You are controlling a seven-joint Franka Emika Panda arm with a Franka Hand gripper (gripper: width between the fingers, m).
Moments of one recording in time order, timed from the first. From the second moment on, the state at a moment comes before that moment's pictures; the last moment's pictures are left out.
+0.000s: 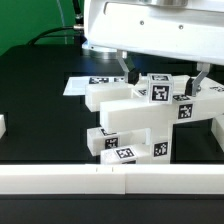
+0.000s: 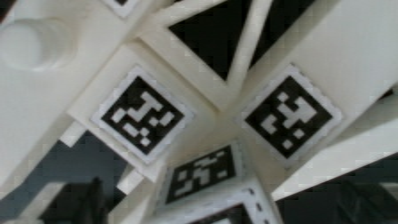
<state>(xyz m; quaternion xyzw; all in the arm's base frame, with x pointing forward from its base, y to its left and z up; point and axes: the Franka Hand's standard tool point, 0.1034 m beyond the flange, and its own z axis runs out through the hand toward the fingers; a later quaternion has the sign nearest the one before) 0.651 0.026 0.114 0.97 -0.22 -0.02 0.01</state>
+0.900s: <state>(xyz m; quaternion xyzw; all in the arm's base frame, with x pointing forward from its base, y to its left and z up) 0.651 0.025 0.113 0.99 -0.16 -0.02 0.01</state>
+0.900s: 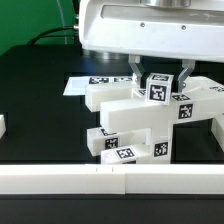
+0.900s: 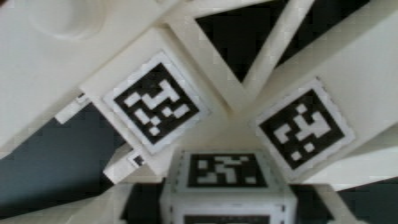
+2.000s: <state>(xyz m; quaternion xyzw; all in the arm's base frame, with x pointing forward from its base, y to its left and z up) 0.651 0.031 0.114 0.86 -0.51 -0.01 0.01</state>
